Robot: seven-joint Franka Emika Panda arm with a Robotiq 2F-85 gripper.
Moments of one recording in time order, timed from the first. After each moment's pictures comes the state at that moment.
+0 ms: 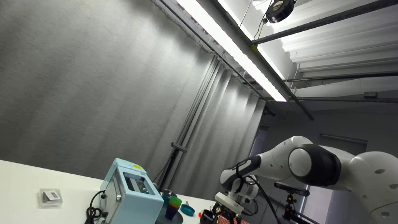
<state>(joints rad) -0.36 0.73 -0.34 -1.52 0.22 2.34 0.67</state>
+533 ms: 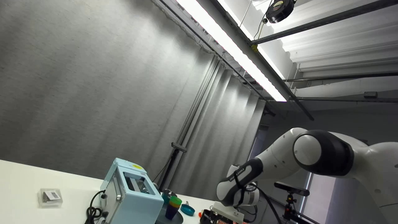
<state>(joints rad) -0.18 0.62 -0.44 -1.80 -0.03 2.61 0.70</state>
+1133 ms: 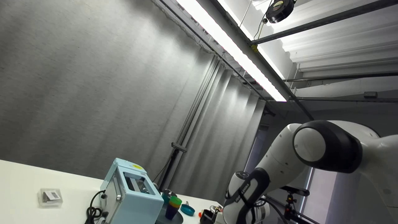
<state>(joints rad) 0.12 0.59 -0.74 -2.09 -0.17 2.98 0.82</state>
